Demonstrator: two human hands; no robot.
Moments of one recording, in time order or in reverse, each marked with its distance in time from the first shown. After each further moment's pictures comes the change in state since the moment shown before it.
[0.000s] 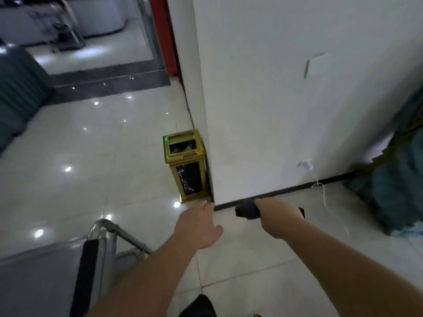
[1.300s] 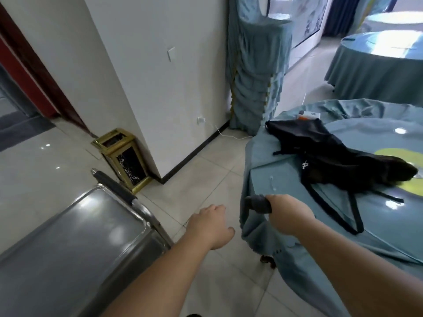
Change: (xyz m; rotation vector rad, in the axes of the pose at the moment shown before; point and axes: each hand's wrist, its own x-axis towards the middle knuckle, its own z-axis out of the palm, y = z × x) left_hand -0.616 -0.111 0.175 0.293 -0.173 0.627; right_hand -0.689 -0.324 0.270 0.462 0.090 0.757
